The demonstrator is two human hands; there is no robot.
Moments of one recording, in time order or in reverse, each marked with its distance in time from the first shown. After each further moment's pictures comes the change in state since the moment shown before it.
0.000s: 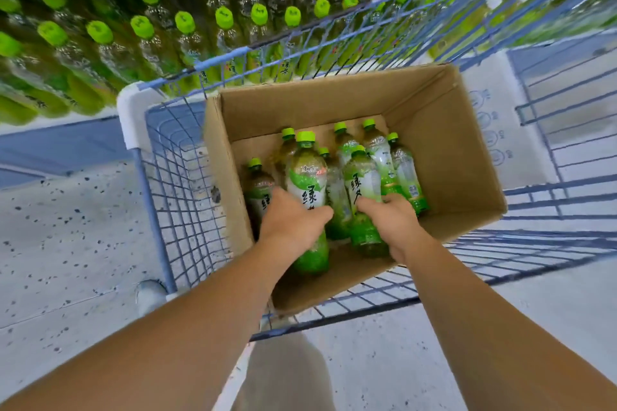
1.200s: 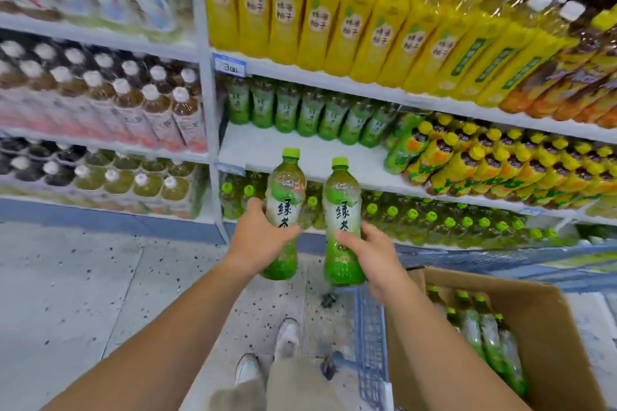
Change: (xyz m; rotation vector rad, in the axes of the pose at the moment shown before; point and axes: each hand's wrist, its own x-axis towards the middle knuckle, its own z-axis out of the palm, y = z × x) left_hand -0.126 -0.047 -0.514 -0.261 0.435 0.280; right_hand -0.338 -0.279 0.270 0.128 -0.506 -0.497
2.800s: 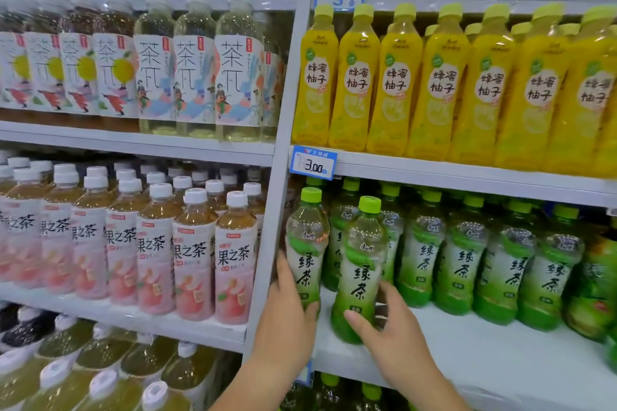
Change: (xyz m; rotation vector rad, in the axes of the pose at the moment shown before) left_hand 0.360 -0.117 -0.012 0.086 0.499 0.715; right_hand 0.375 0.042 0.175 -0.386 0.096 -0.951
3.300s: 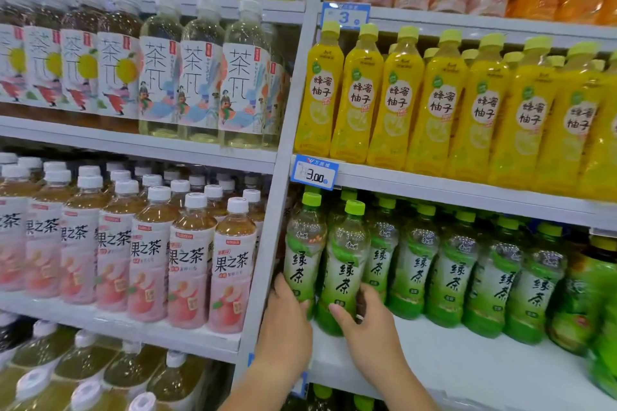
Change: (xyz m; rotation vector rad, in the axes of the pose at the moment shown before) left_hand 0.014 -0.014 0.023 0.087 0.105 -0.084; right_hand 0.018 -0.007 0.024 0.011 0.074 0.027
